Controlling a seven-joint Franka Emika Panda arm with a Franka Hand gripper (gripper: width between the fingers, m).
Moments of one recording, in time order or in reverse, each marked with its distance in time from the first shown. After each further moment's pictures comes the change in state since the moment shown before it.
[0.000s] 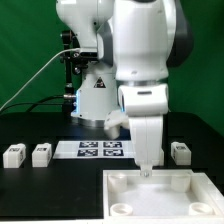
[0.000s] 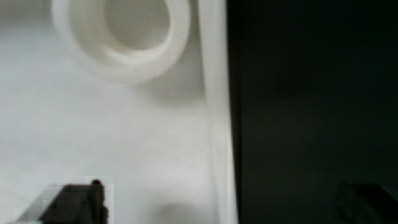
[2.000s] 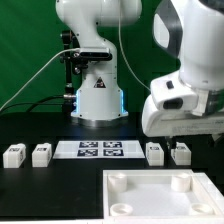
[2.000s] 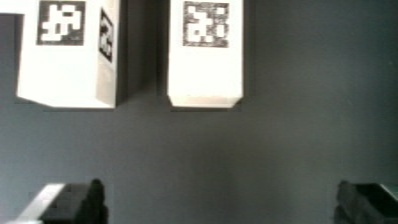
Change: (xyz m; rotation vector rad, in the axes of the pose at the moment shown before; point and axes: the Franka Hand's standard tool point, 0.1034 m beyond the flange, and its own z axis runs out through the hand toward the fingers) arm 0.087 -0.073 0.003 0.389 -0.450 1.390
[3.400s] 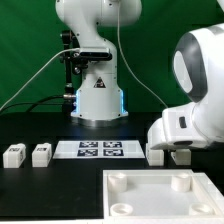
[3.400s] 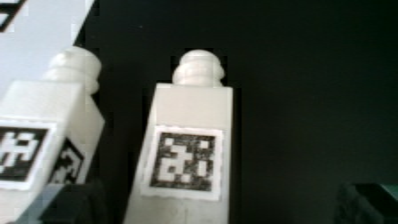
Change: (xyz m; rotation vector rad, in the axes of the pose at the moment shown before) arm -0.026 -0.012 0.052 -0.062 -0.372 -0.013
